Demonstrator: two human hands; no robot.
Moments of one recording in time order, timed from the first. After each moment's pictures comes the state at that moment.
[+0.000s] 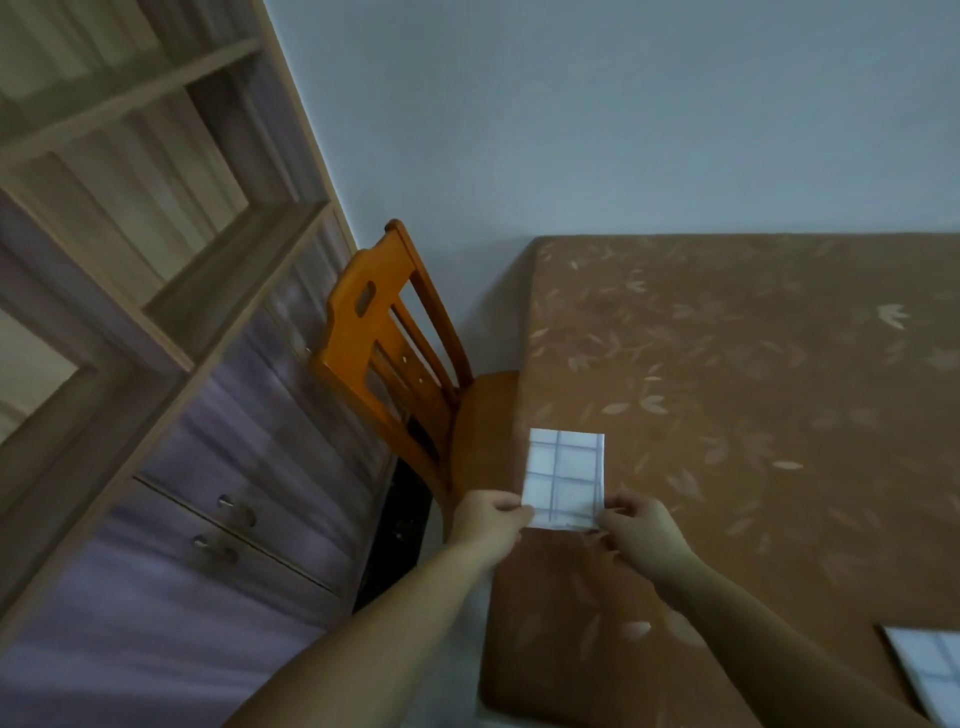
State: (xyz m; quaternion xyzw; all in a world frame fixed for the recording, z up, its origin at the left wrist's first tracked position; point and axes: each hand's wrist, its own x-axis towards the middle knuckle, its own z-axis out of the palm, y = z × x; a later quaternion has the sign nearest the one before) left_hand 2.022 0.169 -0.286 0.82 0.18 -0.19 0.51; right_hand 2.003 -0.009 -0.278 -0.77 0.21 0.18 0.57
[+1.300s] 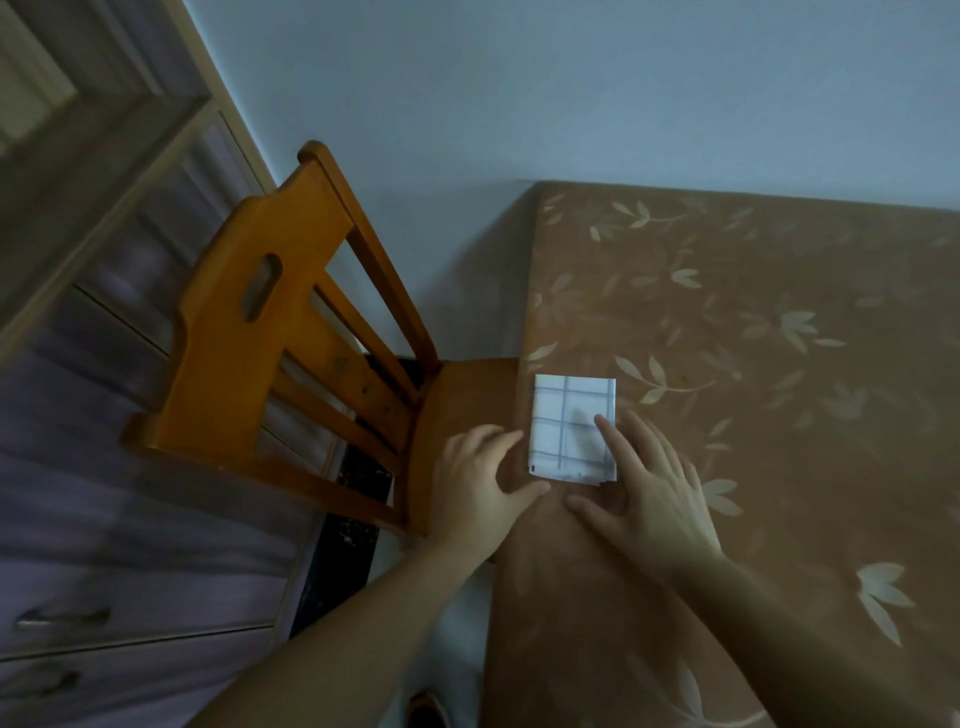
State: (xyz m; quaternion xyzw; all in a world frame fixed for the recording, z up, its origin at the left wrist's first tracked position) left_hand 2.240 0.166 -0.394 0.95 -0.04 0.01 0.31; right_hand 2.215 -0.036 -0.379 -0.99 -0.02 0.04 0.17
